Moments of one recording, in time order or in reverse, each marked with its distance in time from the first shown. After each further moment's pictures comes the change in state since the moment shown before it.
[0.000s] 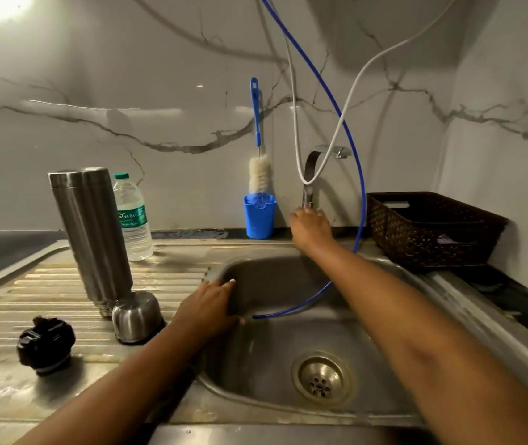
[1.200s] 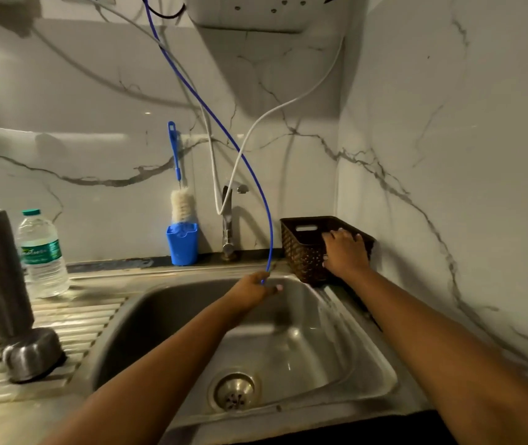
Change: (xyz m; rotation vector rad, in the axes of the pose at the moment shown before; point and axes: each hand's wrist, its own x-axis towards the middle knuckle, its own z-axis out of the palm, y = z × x) left_hand 0.048 0.204 -0.020 -1.059 -0.211 0.068; right_hand -0.119 0.220 -0.036 0.031 -0.046 0.283
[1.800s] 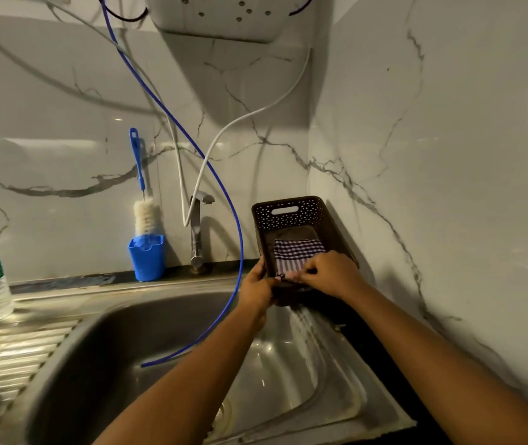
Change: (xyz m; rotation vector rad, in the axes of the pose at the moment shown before) left_hand 0.043 0.034 0.074 -0.703 0.112 0.071; right_hand -0.033 0.029 -0.020 0.239 0.032 -0.119
